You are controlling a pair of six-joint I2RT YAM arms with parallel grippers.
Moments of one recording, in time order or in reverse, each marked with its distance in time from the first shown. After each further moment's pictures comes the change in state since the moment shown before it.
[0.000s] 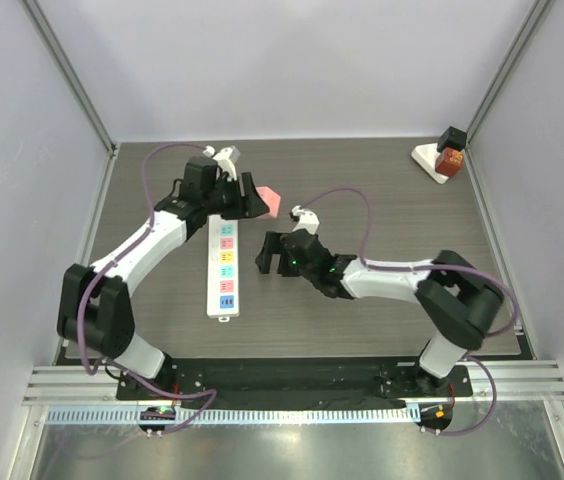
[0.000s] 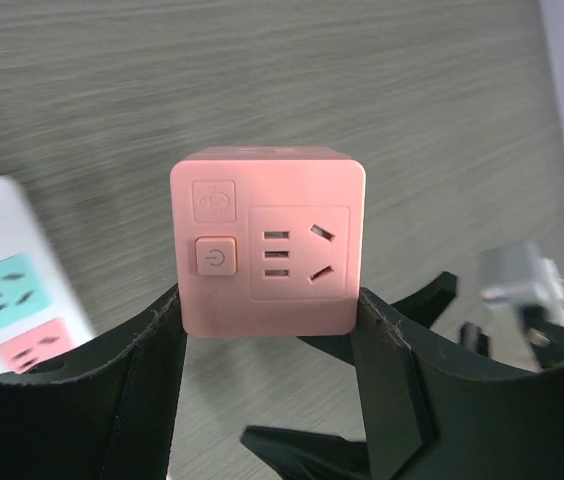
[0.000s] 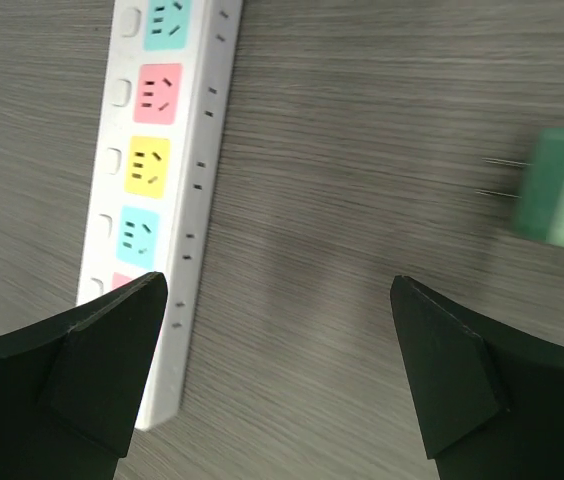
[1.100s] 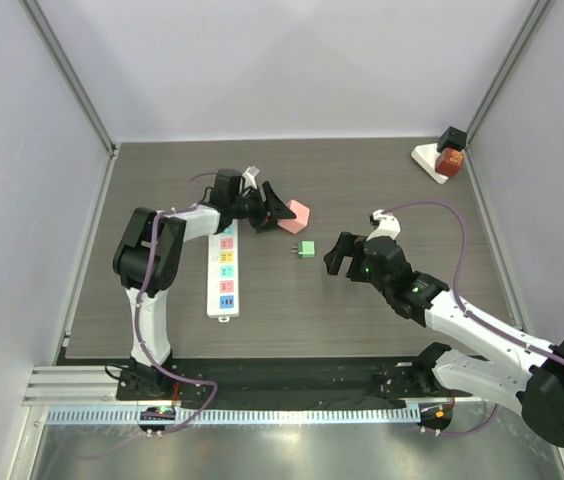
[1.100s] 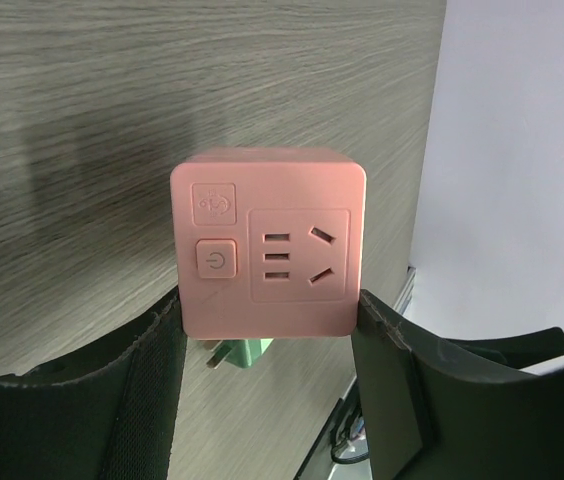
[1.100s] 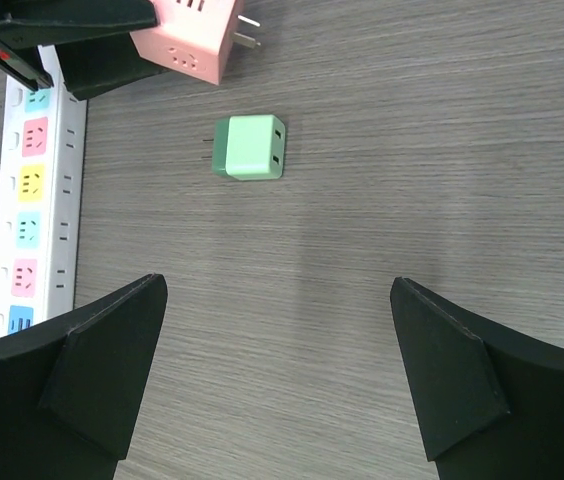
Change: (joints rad) left arm 0.009 0.541 0.079 0.439 0.389 -0.458; right arm -0.242 -0.728 -0.332 -0.362 0.034 -0.121
